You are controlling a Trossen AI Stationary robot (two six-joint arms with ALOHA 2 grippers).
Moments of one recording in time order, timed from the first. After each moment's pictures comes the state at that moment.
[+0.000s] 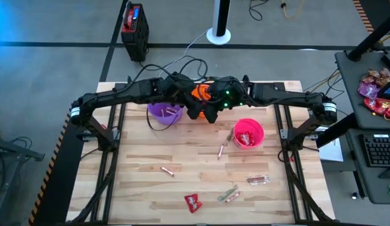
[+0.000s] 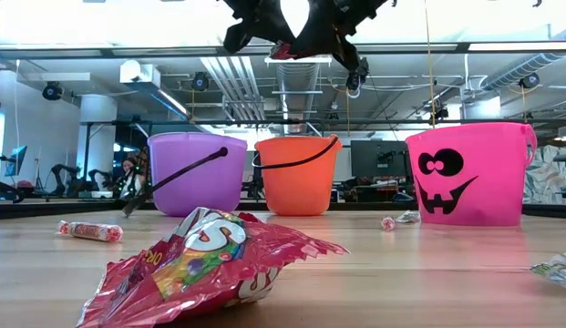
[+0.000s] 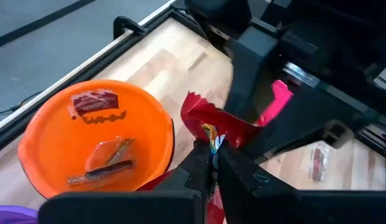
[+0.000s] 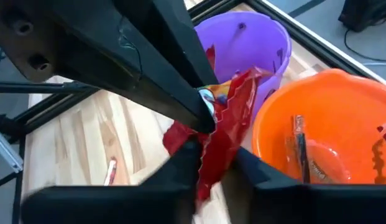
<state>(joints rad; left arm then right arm) 0.20 1.62 1.64 -0.67 -0.07 -0.42 -0.23 1.55 1.44 -0.49 -0.06 0.37</state>
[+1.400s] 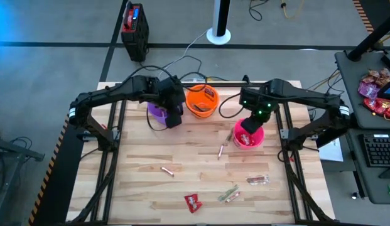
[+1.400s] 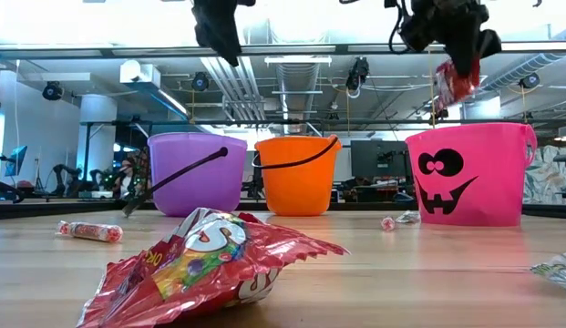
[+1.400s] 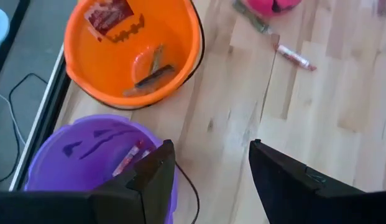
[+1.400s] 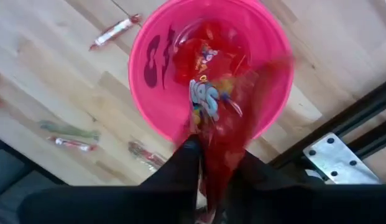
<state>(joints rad) 0.21 1.60 1.73 -1.20 -0.06 -0.04 -0.26 1.40 1.43 -1.56 -0.18 0.58</state>
